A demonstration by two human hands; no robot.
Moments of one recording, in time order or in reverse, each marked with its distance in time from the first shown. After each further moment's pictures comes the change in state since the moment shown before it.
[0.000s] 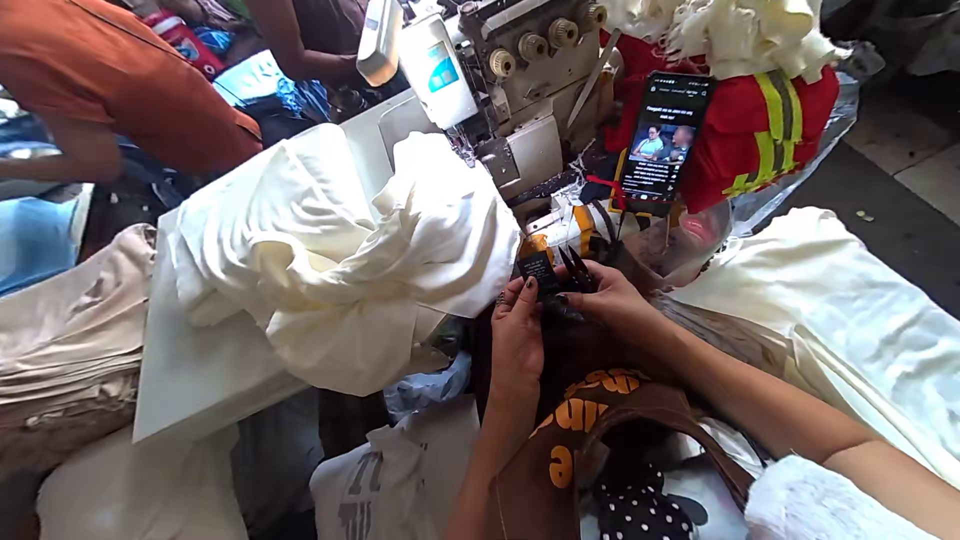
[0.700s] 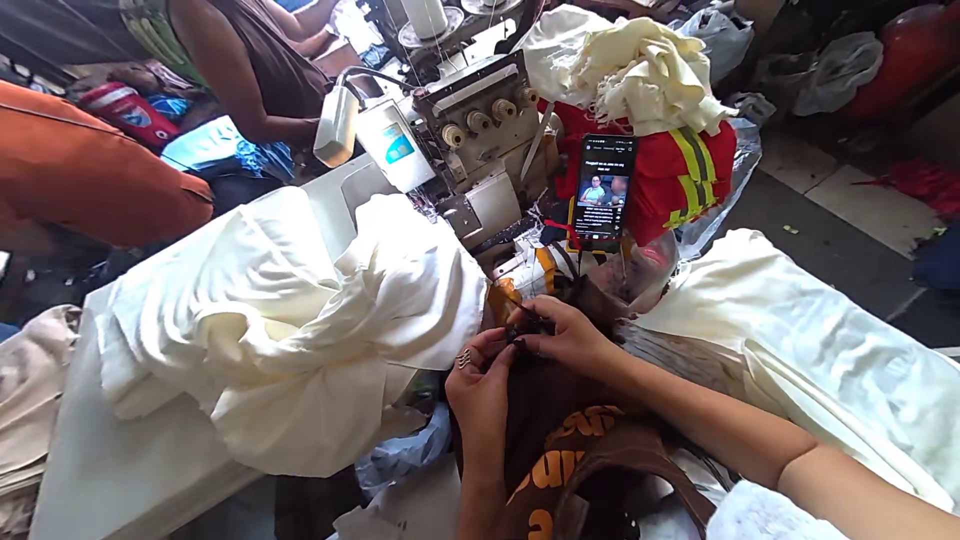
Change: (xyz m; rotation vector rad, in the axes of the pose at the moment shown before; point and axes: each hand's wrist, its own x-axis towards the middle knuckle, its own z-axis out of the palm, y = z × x) left_hand -0.011 0.007 -0.016 0.645 -0.125 0.601; right_hand 0.009 -0.002 0.003 -0.430 -0.055 -0.357
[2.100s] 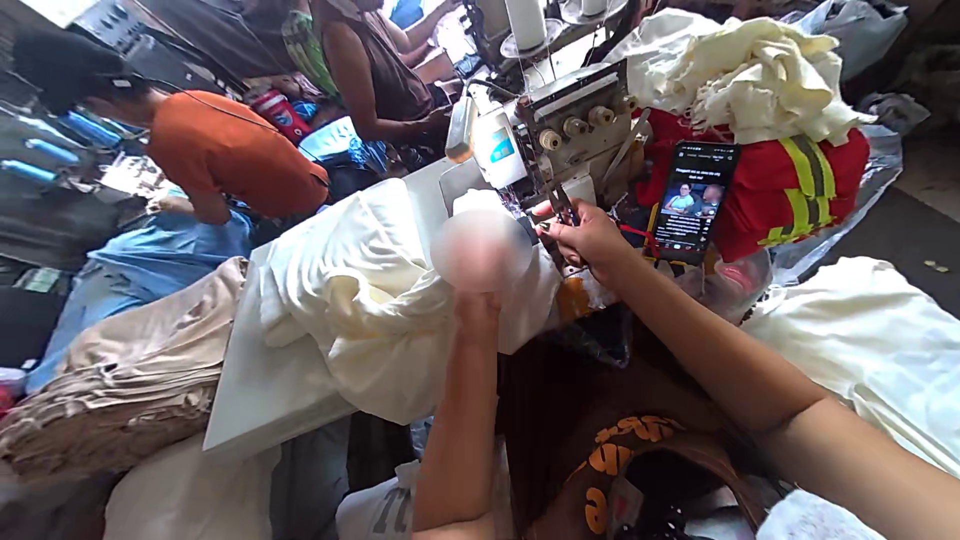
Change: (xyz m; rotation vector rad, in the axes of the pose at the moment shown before) left_hand 0.144 0.063 -0.024 -0.107 0.030 -0.169; right_hand 0.135 -0.047 -0.005 0.407 0.096 0.192
